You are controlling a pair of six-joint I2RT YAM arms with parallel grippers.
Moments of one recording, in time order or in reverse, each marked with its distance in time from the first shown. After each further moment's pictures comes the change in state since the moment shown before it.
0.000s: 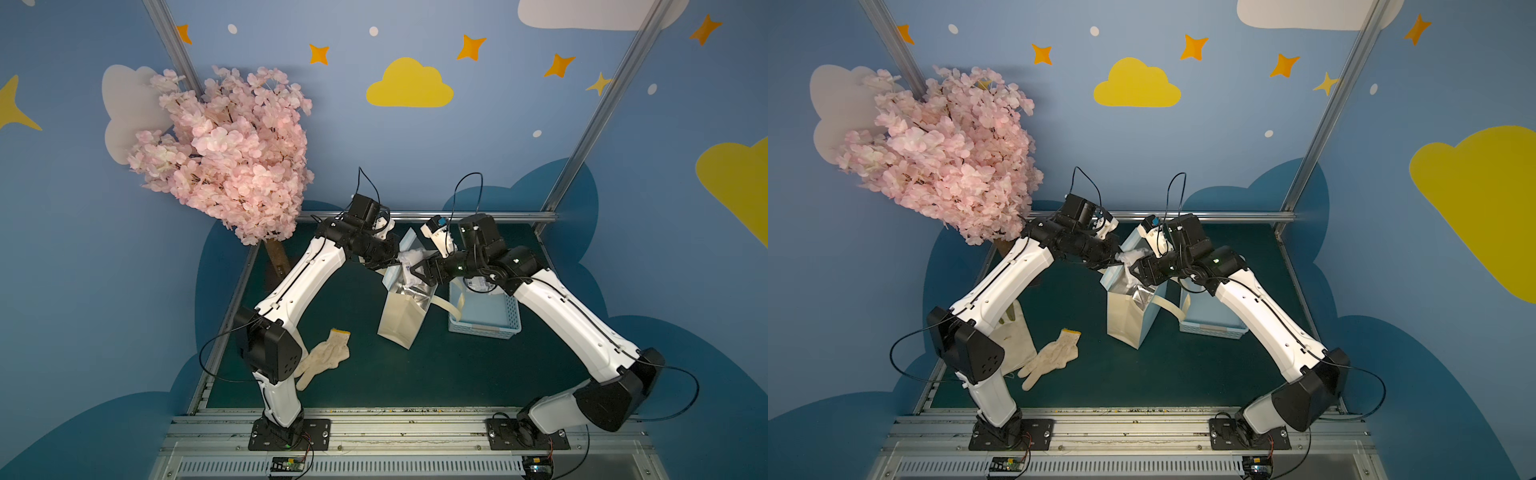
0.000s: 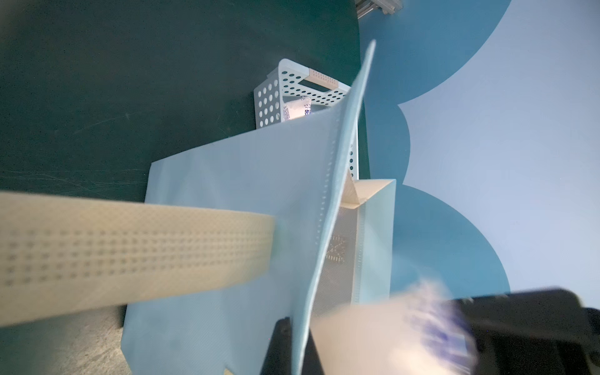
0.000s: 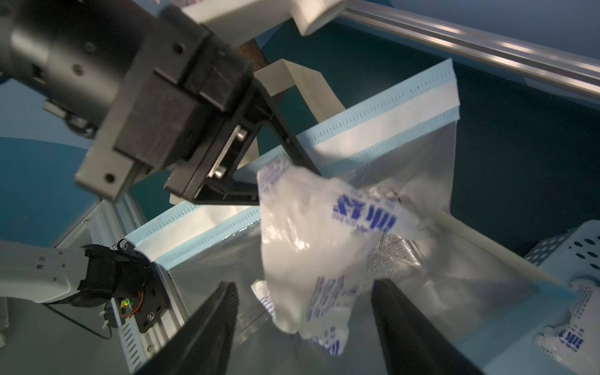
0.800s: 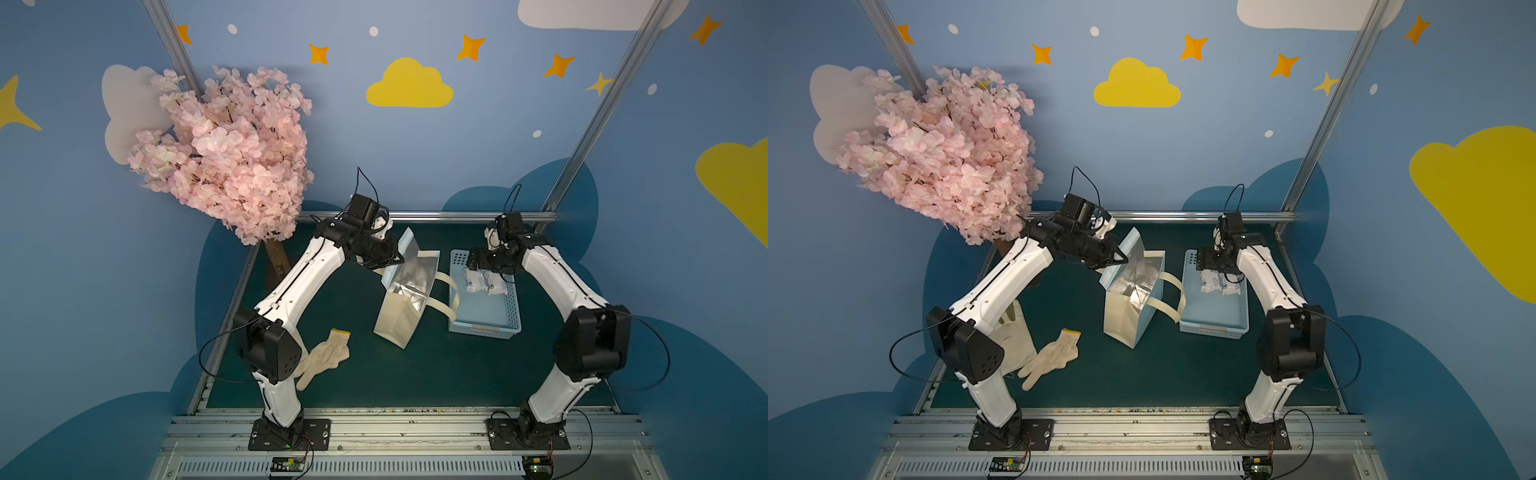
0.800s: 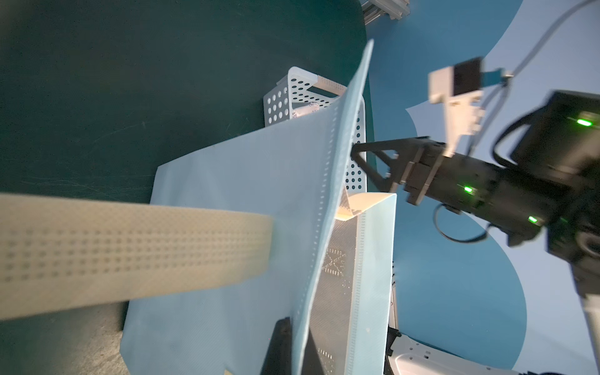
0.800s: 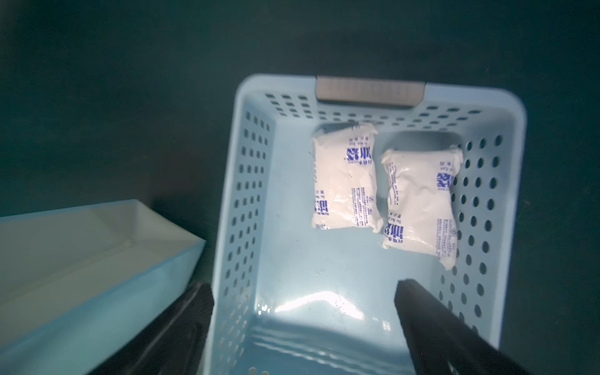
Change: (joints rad) left arm 0.005 -0.001 0.000 0.000 -0.026 0.017; right arm -0.456 0.315 -0.023 -0.094 0.253 0.109
